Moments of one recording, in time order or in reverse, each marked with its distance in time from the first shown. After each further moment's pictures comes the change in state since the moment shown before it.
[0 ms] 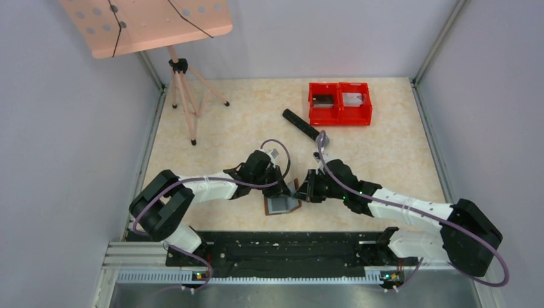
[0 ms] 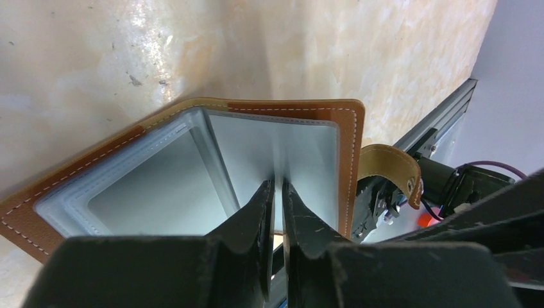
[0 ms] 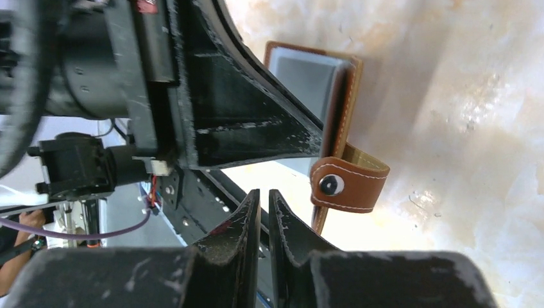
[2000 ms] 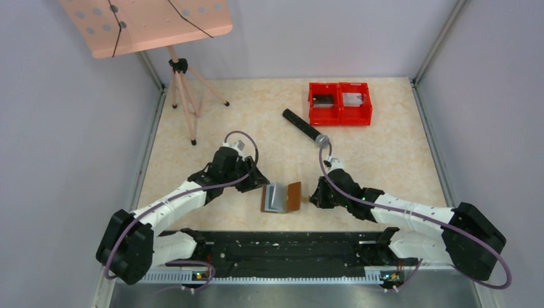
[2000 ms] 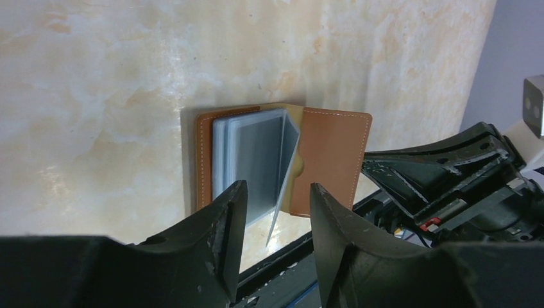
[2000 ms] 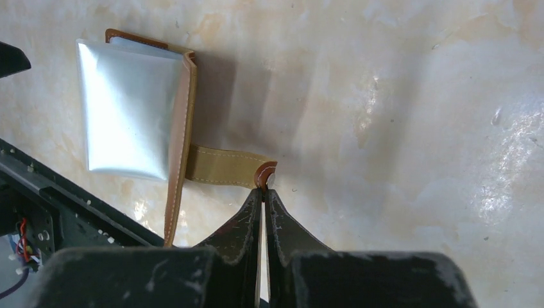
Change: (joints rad) left arm 0.220 -0.385 -0.089 -0.269 -0.093 0.078; right arm 0.006 -0.015 -0.094 -0.105 0.256 -0.082
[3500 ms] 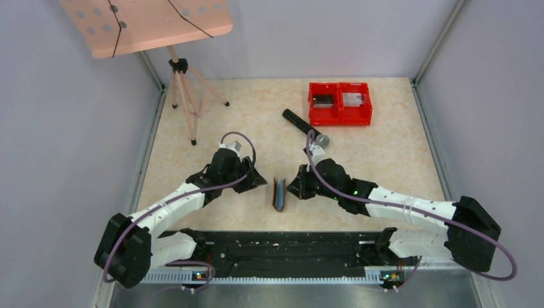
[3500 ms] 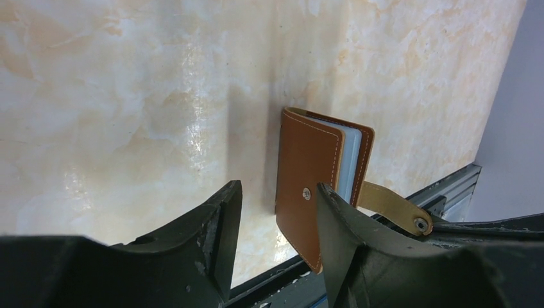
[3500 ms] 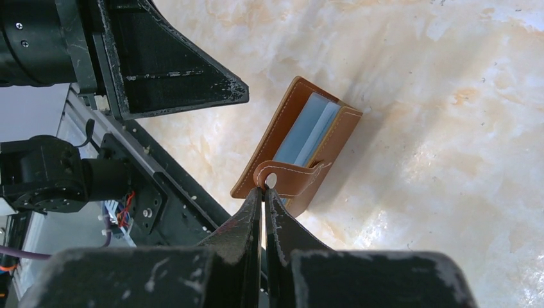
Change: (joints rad) left arm 0.000 -0.027 -0.013 -0.019 -0.063 0.000; right arm 0.125 0.043 0.200 0.099 -0.058 -0.085
